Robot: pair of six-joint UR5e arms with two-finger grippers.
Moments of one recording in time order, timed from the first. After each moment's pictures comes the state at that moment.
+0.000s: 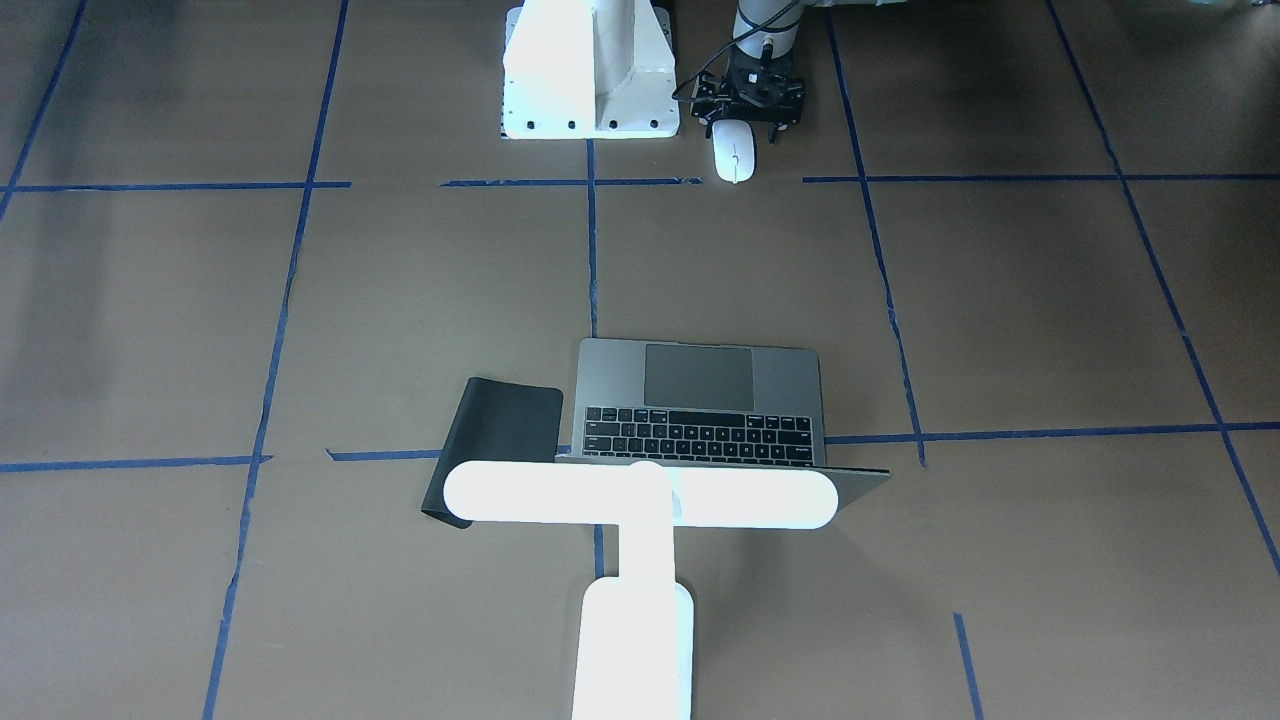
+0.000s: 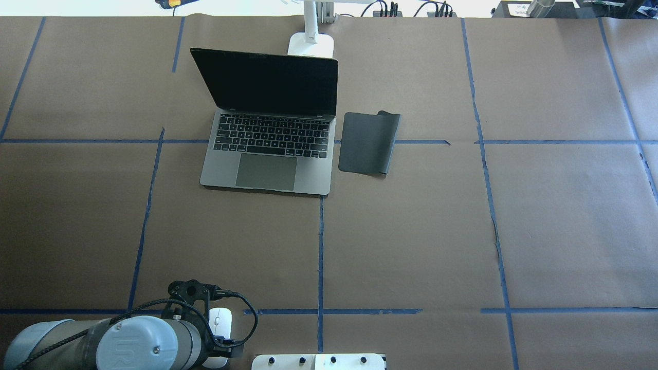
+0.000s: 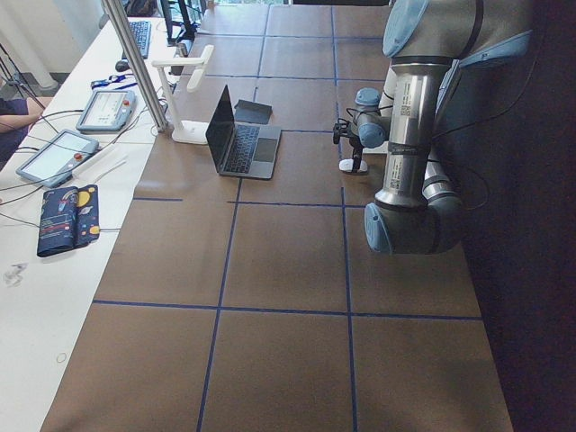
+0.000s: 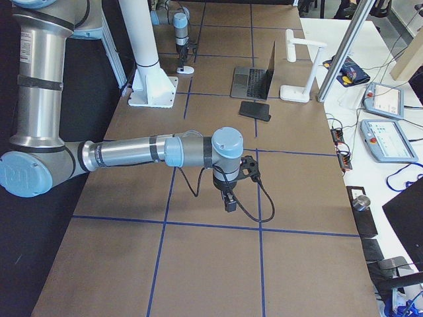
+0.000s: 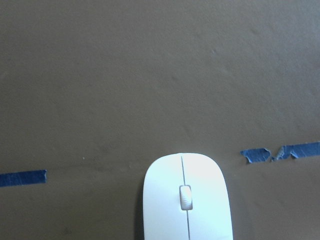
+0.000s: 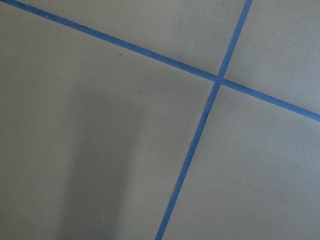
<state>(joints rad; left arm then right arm) -0.07 -1.76 -2.08 -1.67 -1.63 -1.42 1.53 -1.72 1.88 -1.67 2.32 -0.29</state>
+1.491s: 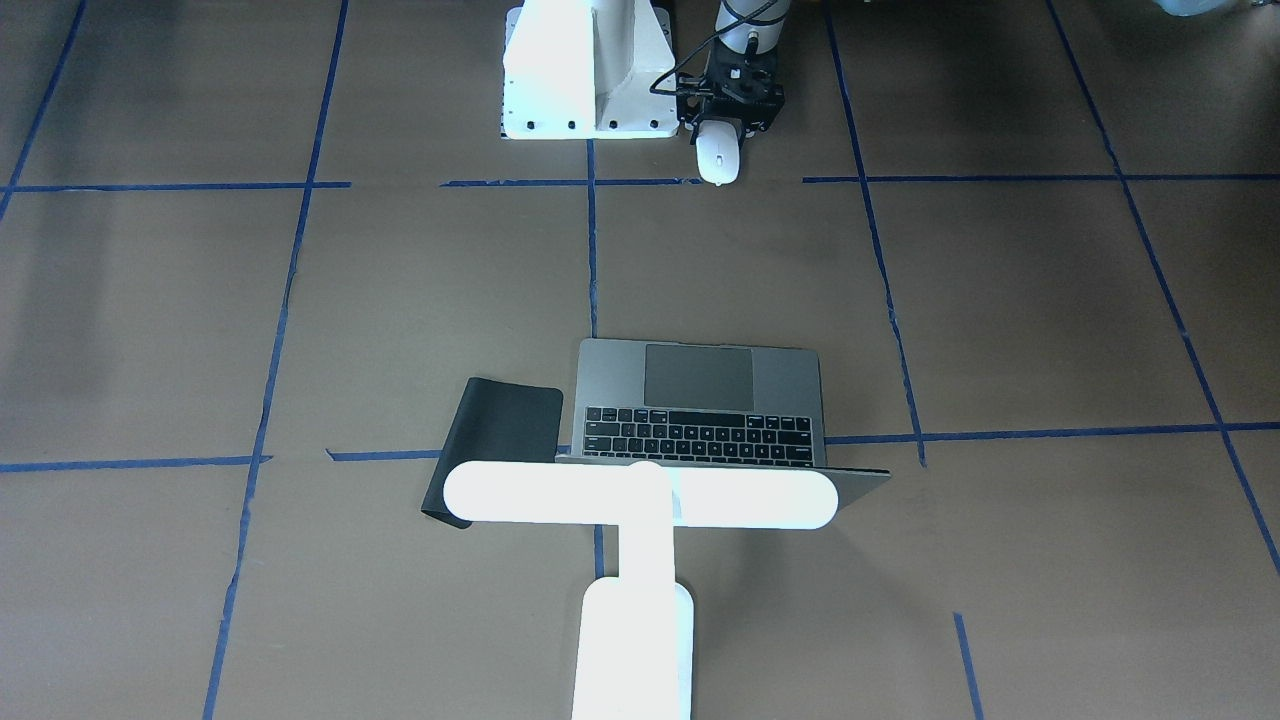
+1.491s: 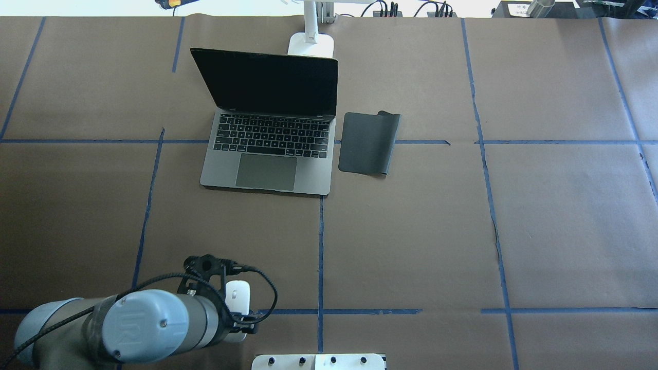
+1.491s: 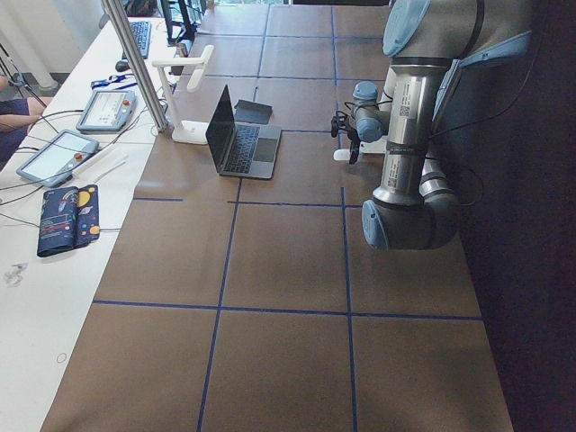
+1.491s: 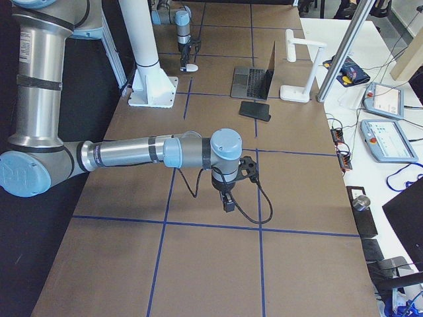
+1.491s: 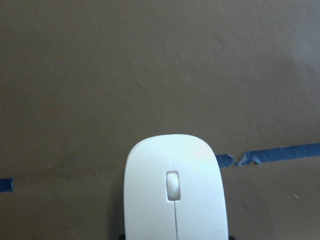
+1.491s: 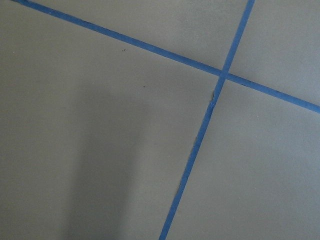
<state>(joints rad) -0.15 -1.87 -2.09 -1.66 -1.64 -1.35 1.53 -1.73 1.87 -1.67 2.34 -0.28</state>
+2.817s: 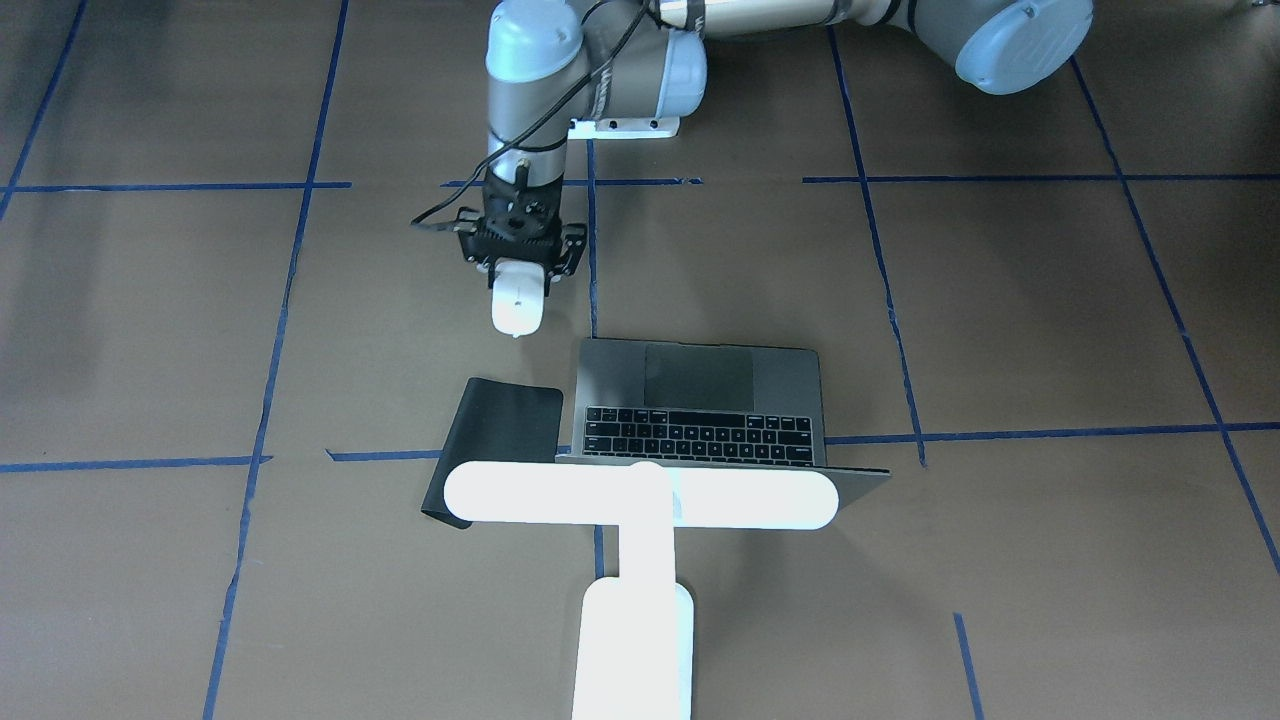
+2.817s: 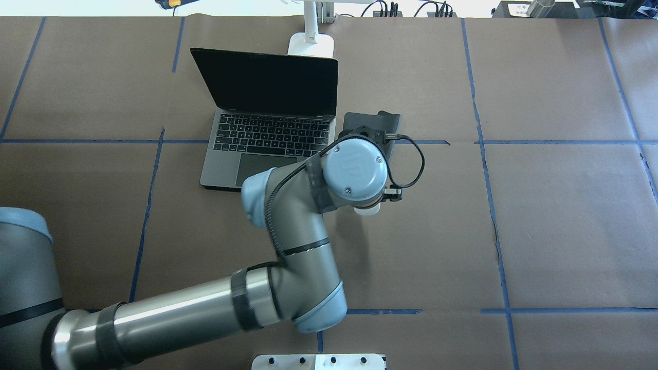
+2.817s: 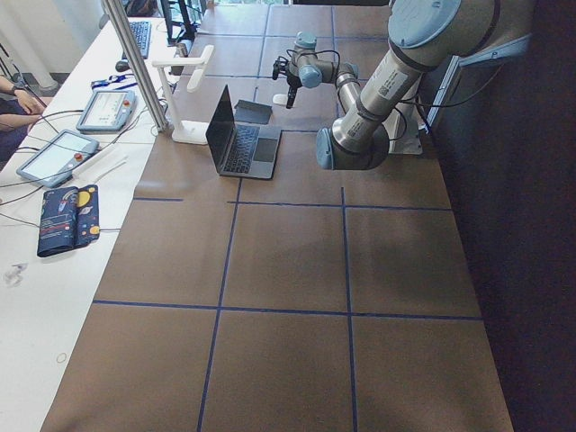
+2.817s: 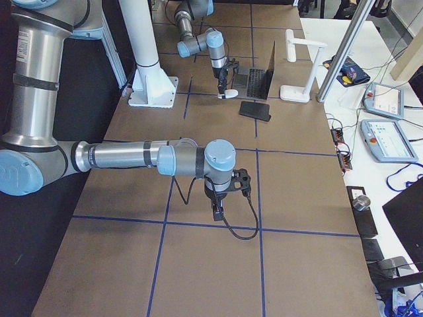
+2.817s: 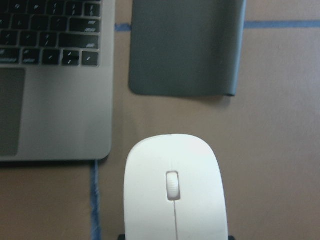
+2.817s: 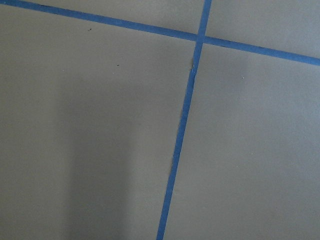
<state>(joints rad) -0.41 -2.62 -1.28 -1.79 -1.67 -1.26 1.53 -1.77 1.86 -1.66 2.33 -0.16</state>
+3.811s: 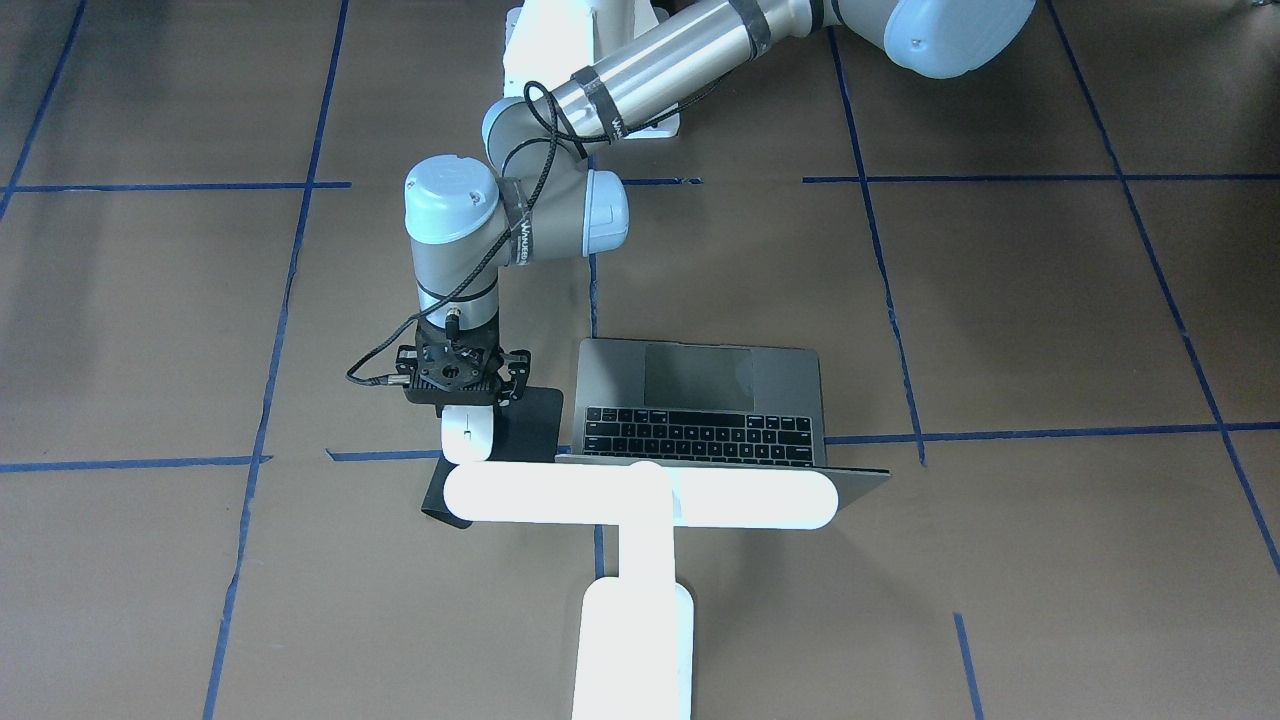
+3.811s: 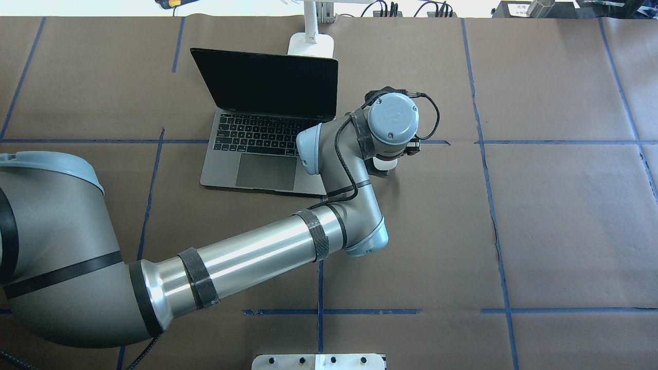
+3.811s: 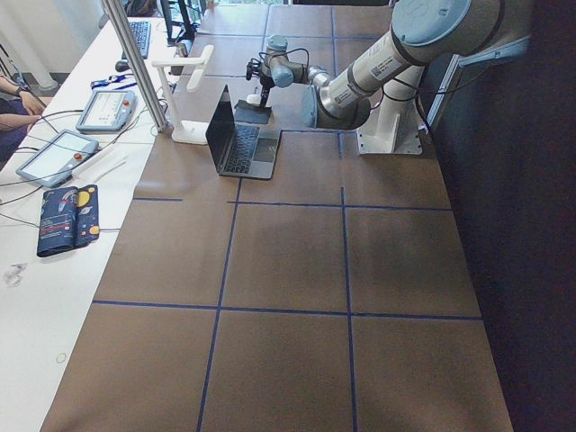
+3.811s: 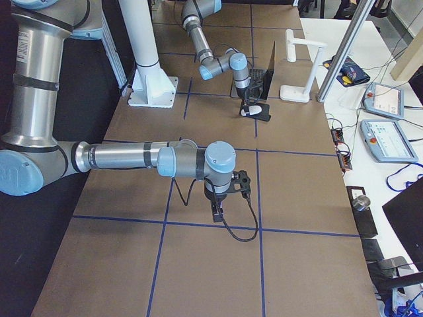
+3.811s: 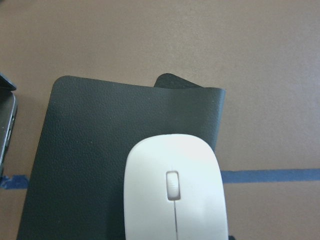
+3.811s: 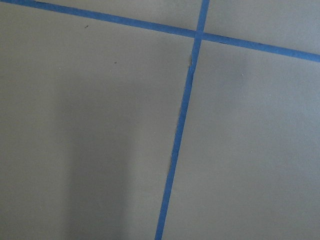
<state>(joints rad) -0.48 -2.88 -0.69 -2.09 -1.67 -1.26 1.53 -1.77 1.85 -1.66 2.33 -0.16</state>
